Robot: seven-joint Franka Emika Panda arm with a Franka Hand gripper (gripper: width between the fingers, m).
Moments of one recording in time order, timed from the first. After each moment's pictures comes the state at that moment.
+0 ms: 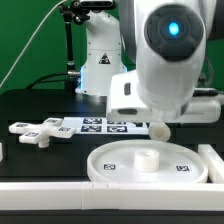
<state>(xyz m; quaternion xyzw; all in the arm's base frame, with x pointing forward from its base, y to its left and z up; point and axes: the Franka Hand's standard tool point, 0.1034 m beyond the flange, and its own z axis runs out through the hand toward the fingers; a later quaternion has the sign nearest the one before) 0.462 0.080 0.036 -0.89 0.06 0.44 0.06</state>
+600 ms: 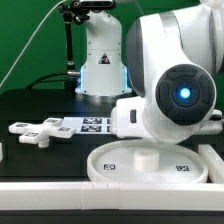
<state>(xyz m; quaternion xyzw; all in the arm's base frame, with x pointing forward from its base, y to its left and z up) 0.445 0.089 0.014 -0.86 0.04 0.51 0.05</state>
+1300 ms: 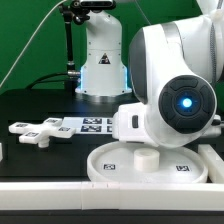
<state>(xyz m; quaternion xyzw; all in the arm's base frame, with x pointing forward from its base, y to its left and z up) 0.434 0.093 0.007 -0.85 0.04 0.52 0.05</state>
